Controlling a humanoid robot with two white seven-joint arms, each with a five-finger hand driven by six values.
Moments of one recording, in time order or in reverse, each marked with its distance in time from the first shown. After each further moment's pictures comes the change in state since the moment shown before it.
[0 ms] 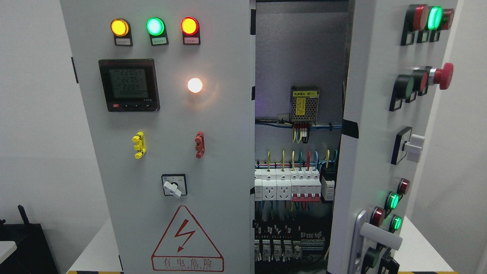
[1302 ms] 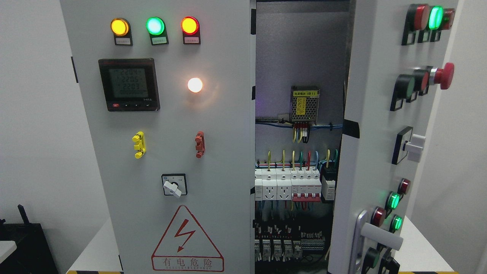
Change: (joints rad) left arm 0.048 0.850 0.068 -1.263 1.104 -0.325 -0.204; right arm 0.000 0.000 0.000 0.000 0.000 0.000 0.000
